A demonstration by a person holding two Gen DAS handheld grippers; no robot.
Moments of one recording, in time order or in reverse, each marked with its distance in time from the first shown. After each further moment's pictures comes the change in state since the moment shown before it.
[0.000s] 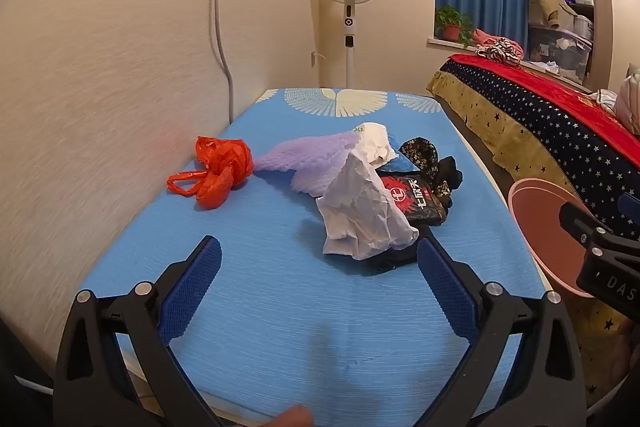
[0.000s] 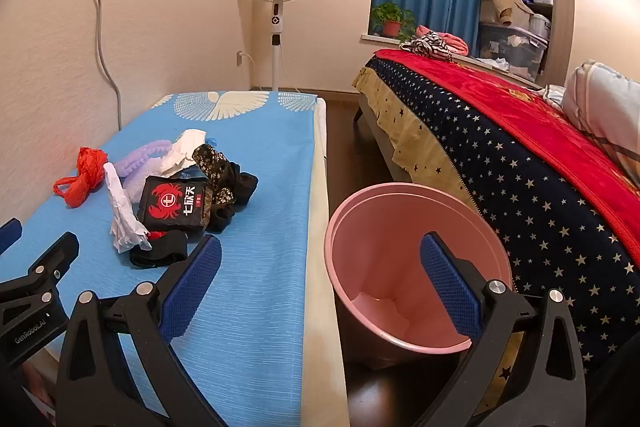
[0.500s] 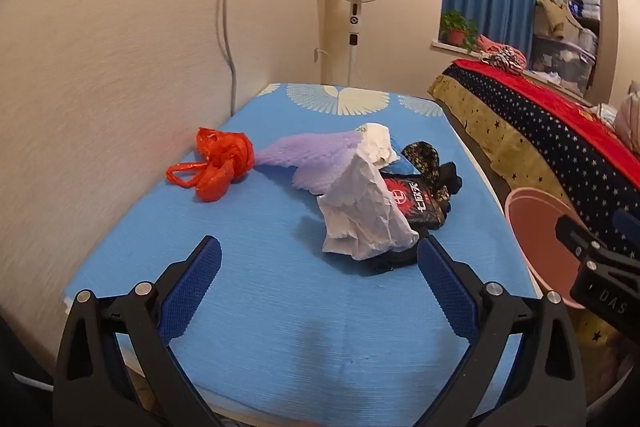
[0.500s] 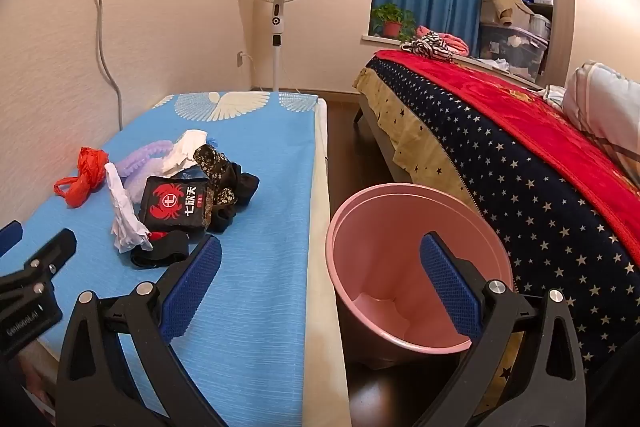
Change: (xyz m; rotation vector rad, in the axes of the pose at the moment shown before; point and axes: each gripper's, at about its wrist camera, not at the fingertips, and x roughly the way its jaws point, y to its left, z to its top) left arm -0.002 0.002 0.002 -0.055 0.006 -0.009; right arm -0.002 0.001 0.001 0.001 -0.003 0.007
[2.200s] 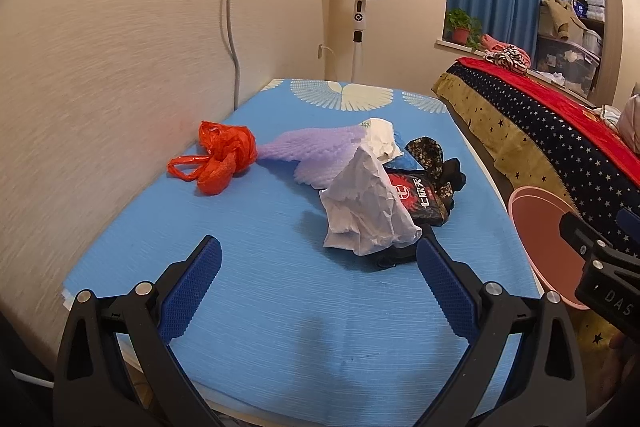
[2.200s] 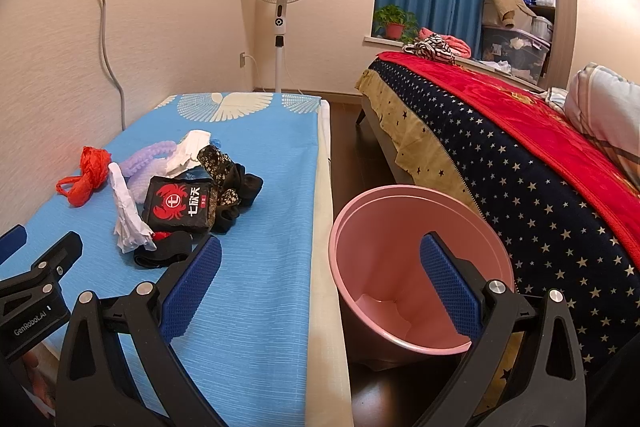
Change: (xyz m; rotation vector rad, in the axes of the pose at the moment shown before) left arm 0.004 0.003 -0.005 -0.011 0.018 0.005; right arm -0.001 0.005 0.001 -0.008 -0.002 -0.001
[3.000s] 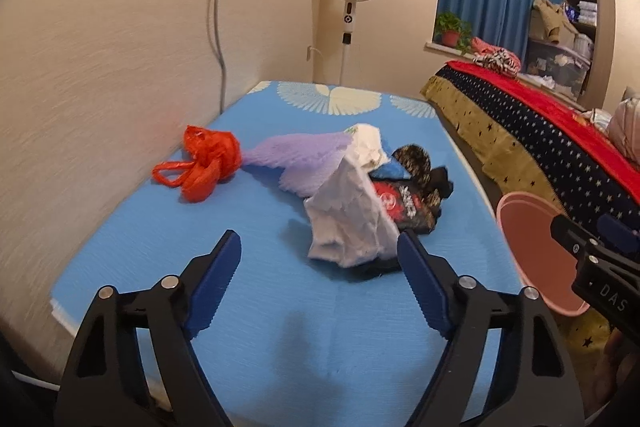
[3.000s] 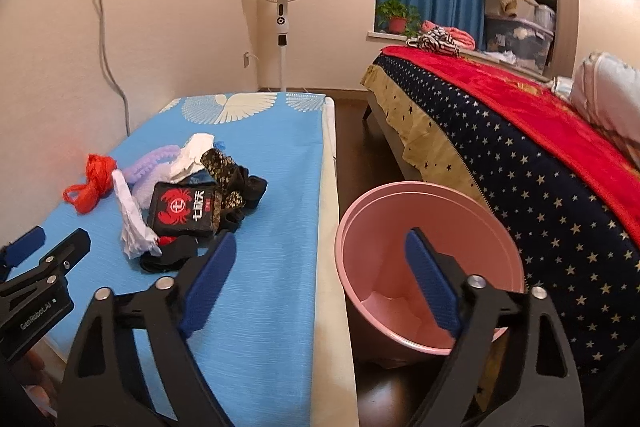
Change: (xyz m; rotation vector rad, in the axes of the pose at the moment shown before) left arm 0.005 -0.004 0.009 -0.007 -0.013 -0.053; right arm 0.005 -0.007 0.005 0.057 0.009 0.041
